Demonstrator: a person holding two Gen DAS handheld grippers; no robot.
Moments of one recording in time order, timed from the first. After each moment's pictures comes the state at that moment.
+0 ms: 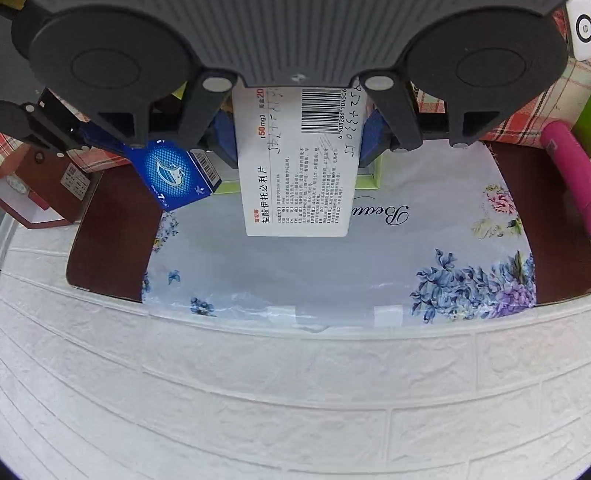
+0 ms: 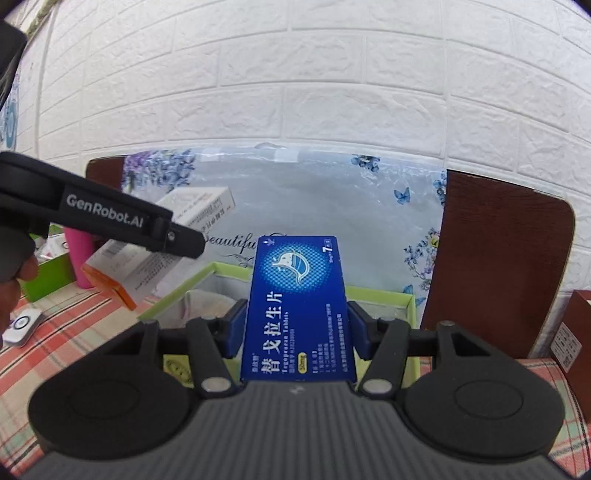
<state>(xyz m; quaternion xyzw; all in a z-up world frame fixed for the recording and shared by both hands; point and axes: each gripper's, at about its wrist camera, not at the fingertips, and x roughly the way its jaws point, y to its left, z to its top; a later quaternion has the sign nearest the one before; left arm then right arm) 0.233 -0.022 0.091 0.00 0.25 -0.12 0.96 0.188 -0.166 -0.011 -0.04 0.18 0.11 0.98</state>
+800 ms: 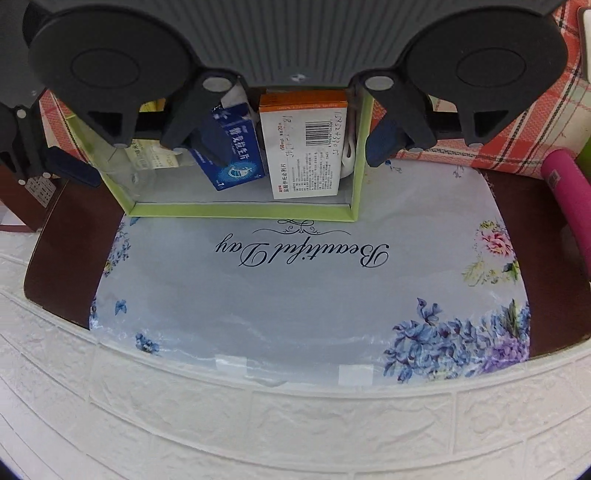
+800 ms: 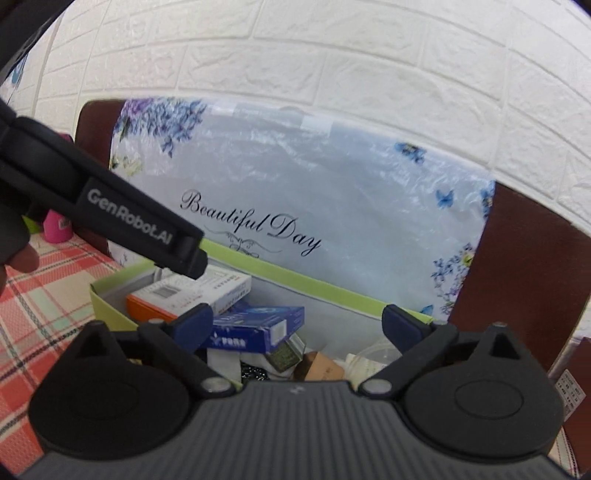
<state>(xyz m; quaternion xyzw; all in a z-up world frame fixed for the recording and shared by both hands) 0.249 -0.010 0.058 -0.01 0.28 -0.08 0.96 0.198 -0.138 -0.036 -0.13 0.16 0.10 0.98</state>
